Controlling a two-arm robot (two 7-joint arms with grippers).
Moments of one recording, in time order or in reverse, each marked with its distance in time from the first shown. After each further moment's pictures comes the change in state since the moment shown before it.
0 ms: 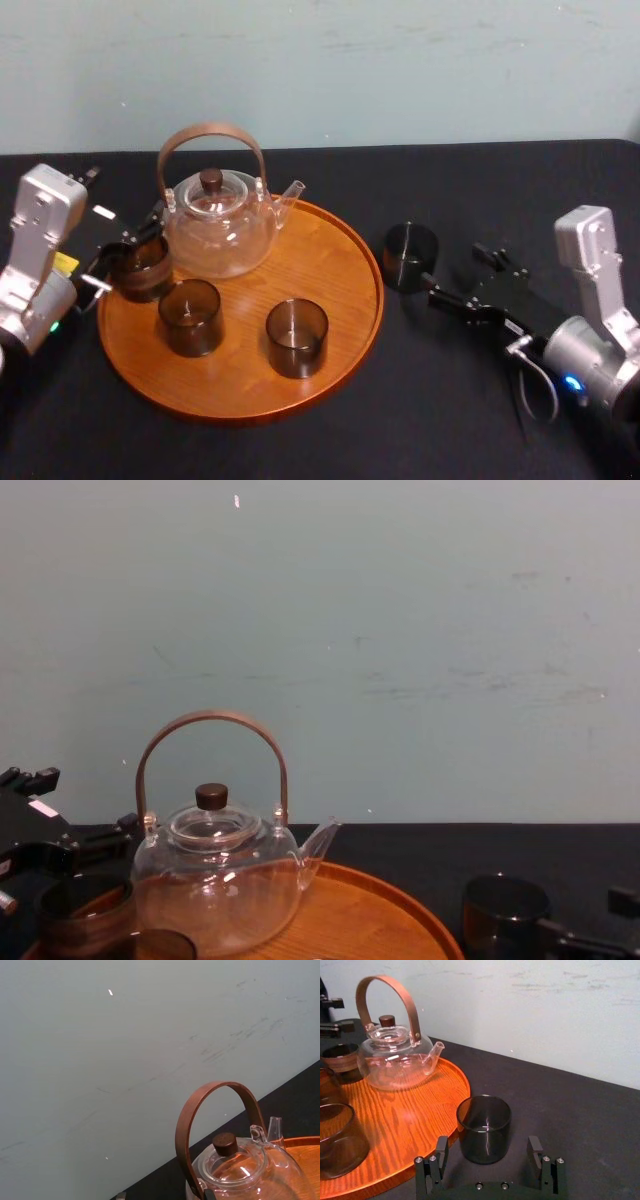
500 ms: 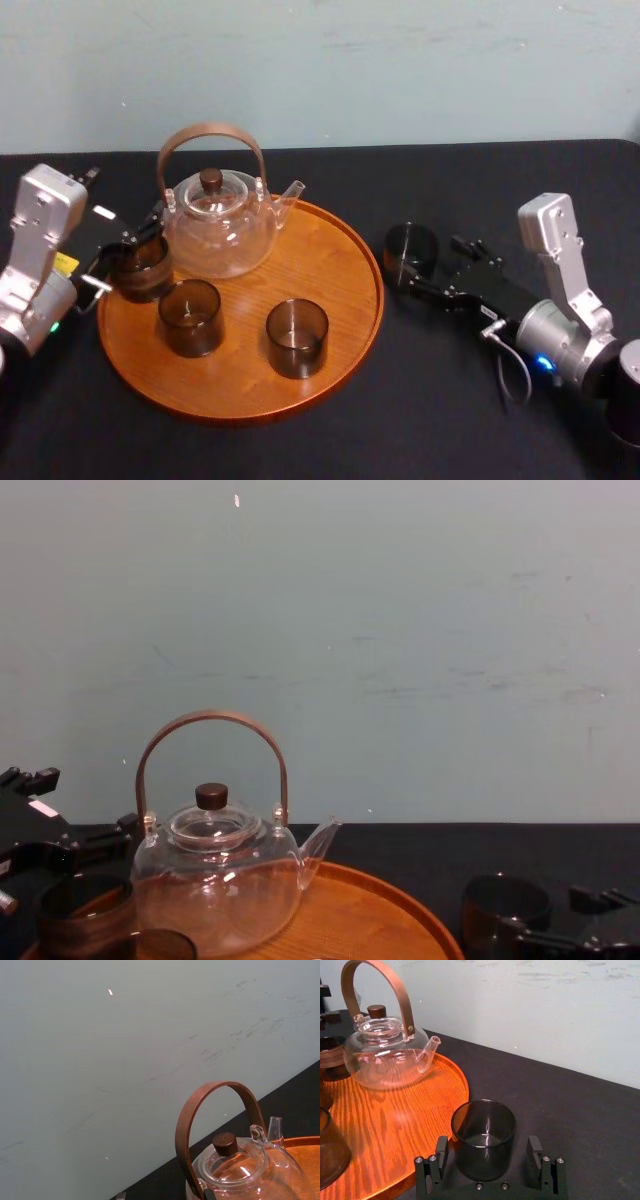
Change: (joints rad) left arm 0.000 0.000 0.000 0.000 0.000 0.000 0.000; right arm 0.122 -0.055 -0.048 0.144 -0.048 -0.002 0.015
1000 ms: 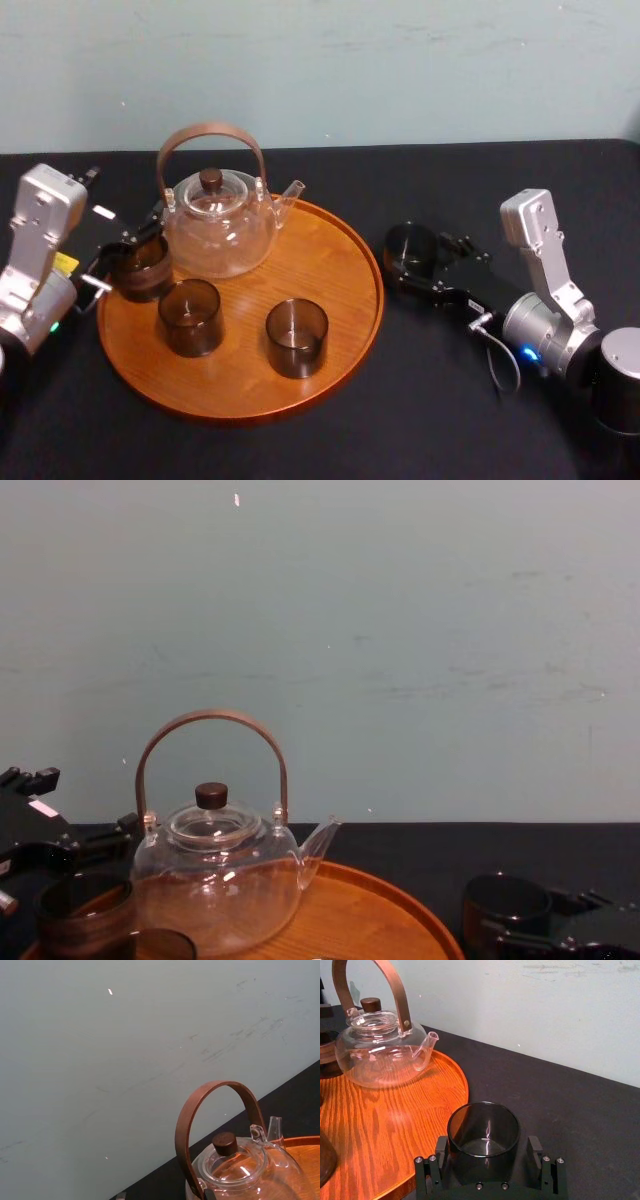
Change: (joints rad) left arm 0.000 0.000 0.000 0.000 0.000 0.000 0.000; right arm 0.068 -0.034 -0.021 0.100 -0.024 -0.024 0.019
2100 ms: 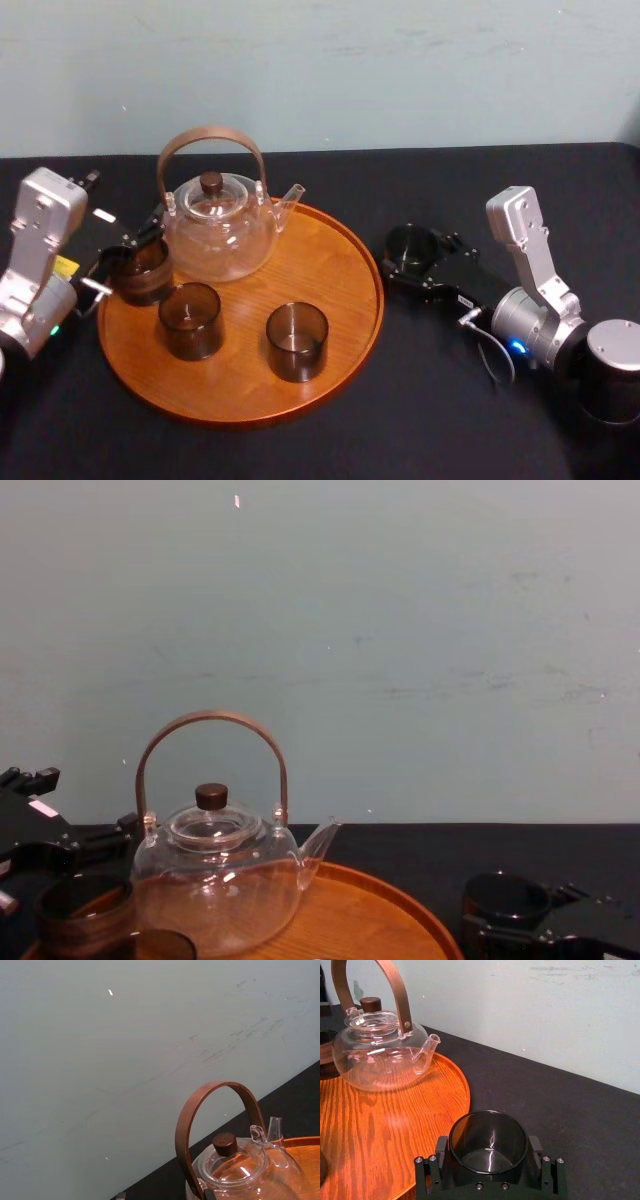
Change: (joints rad) left arm 0.000 0.000 0.000 0.000 0.000 0.000 0.000; right arm 0.064 -0.027 -0.020 0.090 -0.020 -0.037 0.025
